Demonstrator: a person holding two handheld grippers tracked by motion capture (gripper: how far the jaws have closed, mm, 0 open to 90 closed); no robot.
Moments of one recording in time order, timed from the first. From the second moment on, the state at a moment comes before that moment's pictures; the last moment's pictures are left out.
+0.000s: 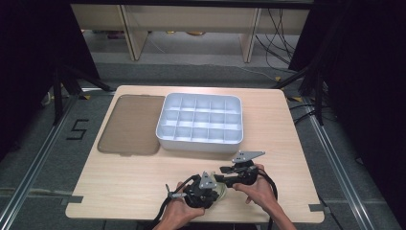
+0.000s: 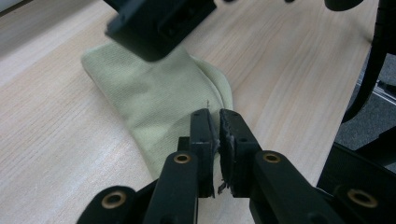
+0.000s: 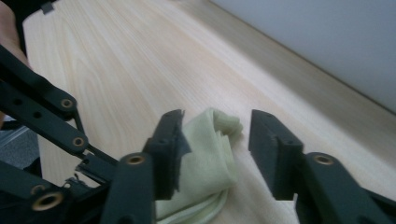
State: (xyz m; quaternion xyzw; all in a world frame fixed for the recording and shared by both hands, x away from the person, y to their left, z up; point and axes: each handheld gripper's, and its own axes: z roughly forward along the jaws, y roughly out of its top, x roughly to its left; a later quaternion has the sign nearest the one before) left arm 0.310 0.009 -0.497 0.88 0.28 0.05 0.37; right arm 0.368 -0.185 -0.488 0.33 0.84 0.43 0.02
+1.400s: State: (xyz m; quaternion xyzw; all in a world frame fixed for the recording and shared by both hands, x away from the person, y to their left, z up) left arm 0.298 0.050 -0.479 0.85 0.32 0.03 0.41; right arm 0.370 -0.175 -0.508 0.36 0.85 0.38 -0.04
